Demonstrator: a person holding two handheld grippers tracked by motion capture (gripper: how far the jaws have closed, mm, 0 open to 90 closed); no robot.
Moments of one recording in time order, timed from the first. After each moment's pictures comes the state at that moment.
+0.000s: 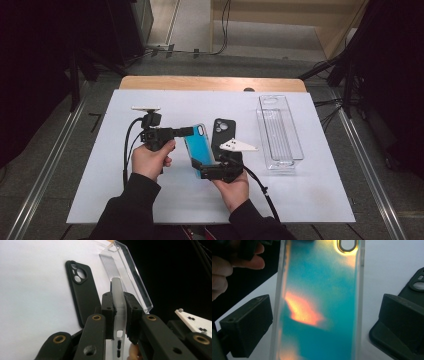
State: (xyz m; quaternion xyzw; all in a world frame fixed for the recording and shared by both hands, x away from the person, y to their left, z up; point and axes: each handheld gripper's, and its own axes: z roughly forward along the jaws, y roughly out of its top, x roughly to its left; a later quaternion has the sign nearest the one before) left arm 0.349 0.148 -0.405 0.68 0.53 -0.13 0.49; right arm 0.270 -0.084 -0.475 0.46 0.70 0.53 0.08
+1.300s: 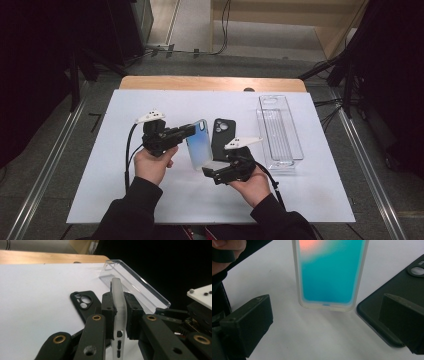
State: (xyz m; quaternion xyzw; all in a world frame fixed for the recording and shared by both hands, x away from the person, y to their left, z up) left arm 0.325 0.136 -0.404 0.73 0.40 0.03 0.55; right arm 0.273 -0.112 -0.457 0.40 0.80 0.45 0.04
